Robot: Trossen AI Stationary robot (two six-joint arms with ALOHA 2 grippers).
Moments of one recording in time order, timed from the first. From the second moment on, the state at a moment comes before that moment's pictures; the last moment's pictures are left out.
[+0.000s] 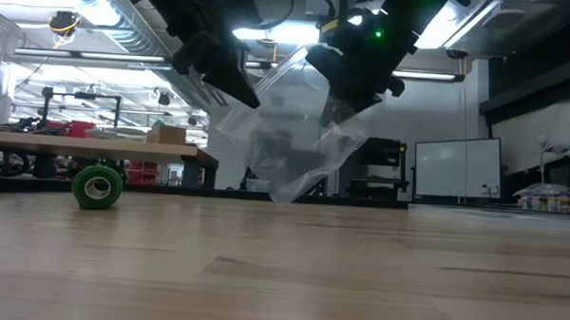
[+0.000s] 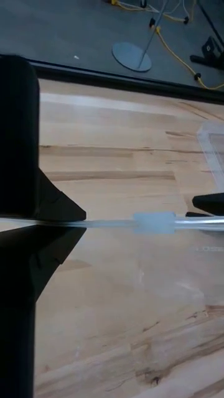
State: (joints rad) left arm 0.06 1.42 0.97 -0.33 -0.25 0.38; right arm 0.11 1.74 1.22 -0.51 0.63 0.54
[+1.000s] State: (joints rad) left arm 0.06 1.42 0.97 -0.34 -0.25 0.38; right arm 0.06 1.80 1.22 -0.52 0.51 0.54
